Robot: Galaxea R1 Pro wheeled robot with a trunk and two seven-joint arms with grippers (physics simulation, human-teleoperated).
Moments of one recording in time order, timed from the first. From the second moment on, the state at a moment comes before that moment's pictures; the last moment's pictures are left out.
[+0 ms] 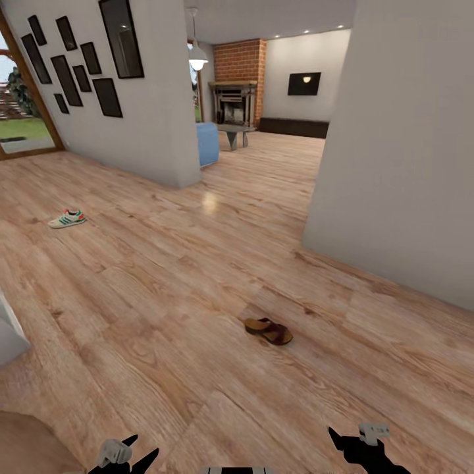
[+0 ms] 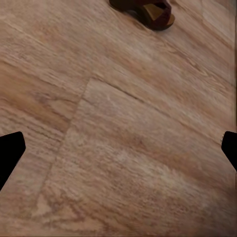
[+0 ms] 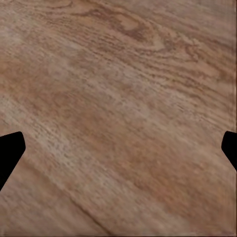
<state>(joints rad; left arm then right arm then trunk) -0.21 0.19 0.26 -0.53 0.08 -0.25 -0.94 -0.41 -0.15 -0.47 -0.24 0.20 -0.26 0.41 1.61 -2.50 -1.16</state>
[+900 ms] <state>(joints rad) -0.21 0.19 0.26 -0.53 0.08 -0.25 -0.94 -0.41 -0.15 -0.47 -0.24 0.20 -0.26 0.41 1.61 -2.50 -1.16</state>
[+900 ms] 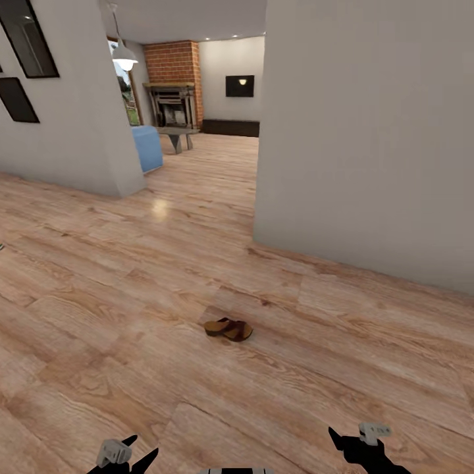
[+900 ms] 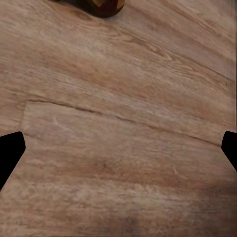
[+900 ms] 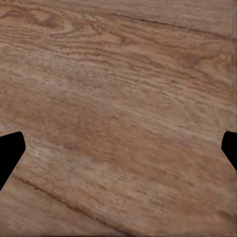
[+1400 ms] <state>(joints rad) -0.21 0.19 0.26 -0.53 0.08 -0.25 -0.94 -0.41 -0.15 -0.47 -0.24 0.20 -0.26 0.41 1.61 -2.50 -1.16</state>
